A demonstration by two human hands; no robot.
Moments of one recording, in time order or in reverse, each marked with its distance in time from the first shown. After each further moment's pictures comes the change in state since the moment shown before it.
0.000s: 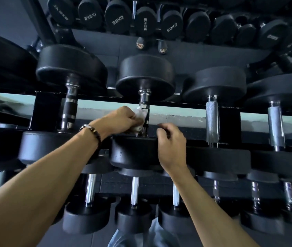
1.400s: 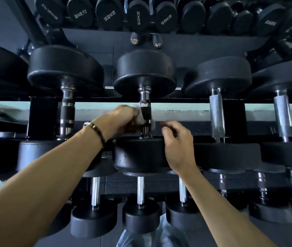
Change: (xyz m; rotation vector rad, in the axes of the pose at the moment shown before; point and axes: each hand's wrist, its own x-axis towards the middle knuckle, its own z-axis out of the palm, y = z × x) left_hand 0.015 0.004 0.006 -0.612 -0.049 -0.276; right_hand 0.006 0.009 0.001 0.092 -0.007 -0.006
